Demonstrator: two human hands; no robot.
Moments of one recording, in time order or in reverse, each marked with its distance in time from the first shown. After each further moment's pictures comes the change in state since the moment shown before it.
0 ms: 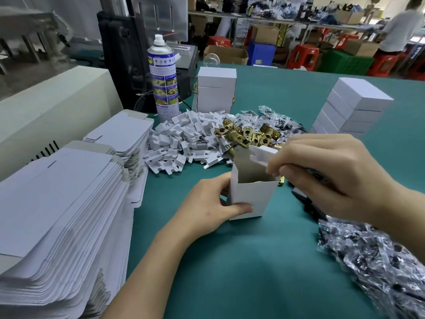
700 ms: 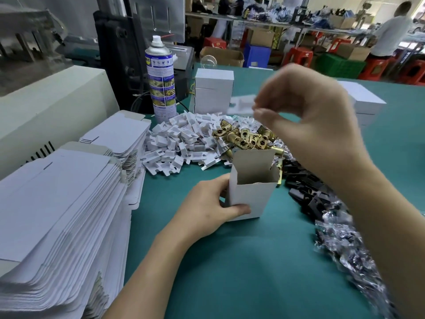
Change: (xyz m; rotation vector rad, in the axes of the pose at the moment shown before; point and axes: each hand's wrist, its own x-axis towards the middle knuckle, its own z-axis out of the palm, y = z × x) left_hand -0.002 0.001 0.000 0.003 -0.010 0.003; right_hand 0.057 -0.006 0.005 0.211 0.368 0.370
